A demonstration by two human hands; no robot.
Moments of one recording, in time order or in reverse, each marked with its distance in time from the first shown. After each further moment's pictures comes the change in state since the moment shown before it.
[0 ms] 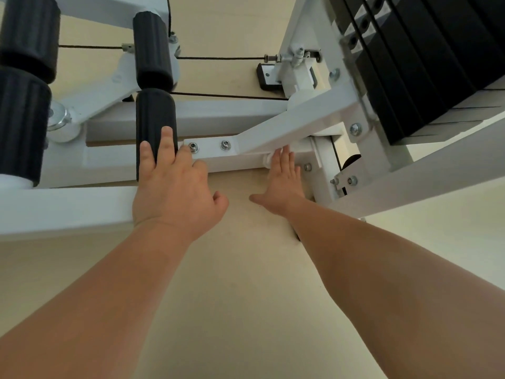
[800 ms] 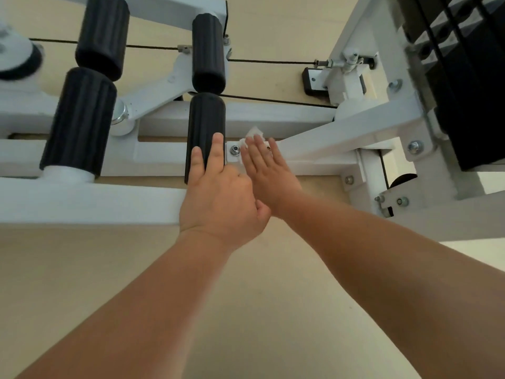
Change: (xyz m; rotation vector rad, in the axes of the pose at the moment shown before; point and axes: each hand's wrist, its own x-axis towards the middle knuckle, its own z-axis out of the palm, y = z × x) left_hand -0.006 -0.001 -0.004 -0.099 -0.013 -0.013; right_hand 0.020 -0.090 0.009 -0.656 0.180 -0.616
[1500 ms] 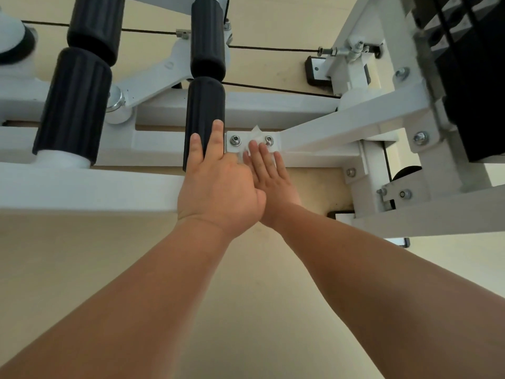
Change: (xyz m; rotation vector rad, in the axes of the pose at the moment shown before) left_hand 0.003 0.001 -0.003 -0.006 -0.048 -0.021; right_hand -0.027 -0.026 0.028 0.160 -0.007 0.100
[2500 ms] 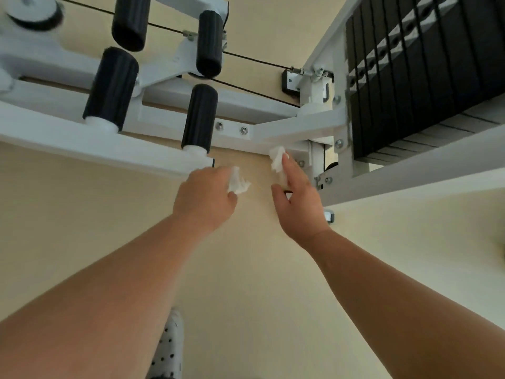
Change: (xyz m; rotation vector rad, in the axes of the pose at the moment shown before) left_hand -0.103 0.011 -0.037 -0.584 -0.082 -0.102; right_hand -0.190 0.027 -0.194 0.902 0.094 0.316
